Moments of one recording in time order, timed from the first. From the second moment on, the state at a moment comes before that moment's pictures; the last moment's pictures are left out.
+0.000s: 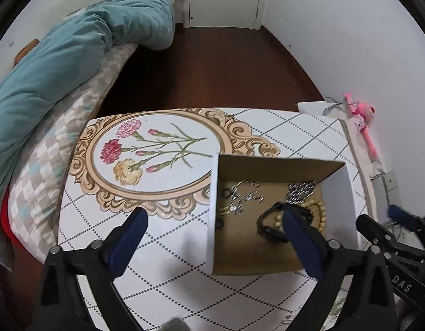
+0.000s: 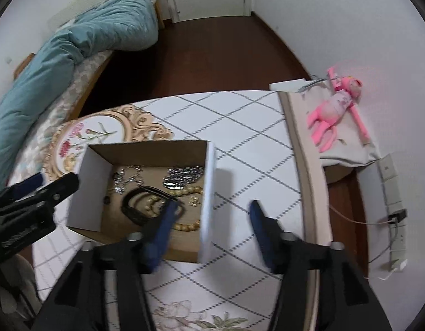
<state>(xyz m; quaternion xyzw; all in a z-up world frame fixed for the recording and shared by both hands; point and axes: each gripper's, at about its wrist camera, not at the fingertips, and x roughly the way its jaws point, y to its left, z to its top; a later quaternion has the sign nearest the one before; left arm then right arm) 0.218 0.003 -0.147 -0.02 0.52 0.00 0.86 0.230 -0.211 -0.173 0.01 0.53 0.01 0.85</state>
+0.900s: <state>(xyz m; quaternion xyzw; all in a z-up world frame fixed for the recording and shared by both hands) 0.174 0.005 -0.125 -0.02 0.49 0.03 0.87 0.191 -0.217 -0.148 -0.02 0.49 -0.05 0.87</state>
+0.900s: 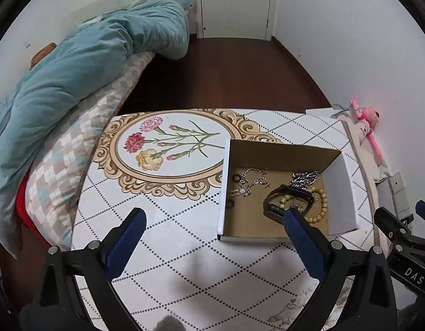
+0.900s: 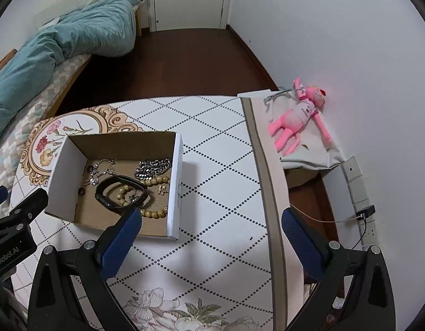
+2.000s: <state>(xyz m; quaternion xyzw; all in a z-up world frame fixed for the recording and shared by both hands) 0.017 0.007 0.027 -0.02 0.39 0.01 0.92 0.007 -0.215 0.018 -0.02 0.36 -0.05 0.93</state>
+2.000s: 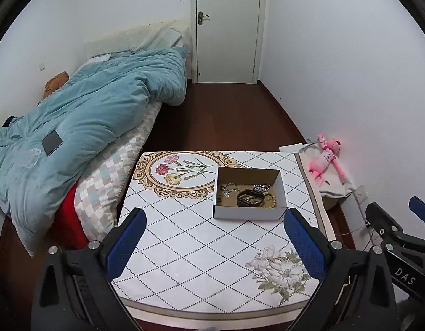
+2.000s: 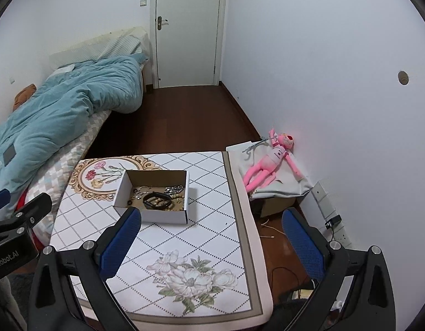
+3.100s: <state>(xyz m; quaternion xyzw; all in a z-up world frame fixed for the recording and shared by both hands) 0.084 -0.002 0.010 -0.01 0.47 0.02 0.88 0.080 -0.215 0.007 -0.03 0.44 -0.06 0.89</state>
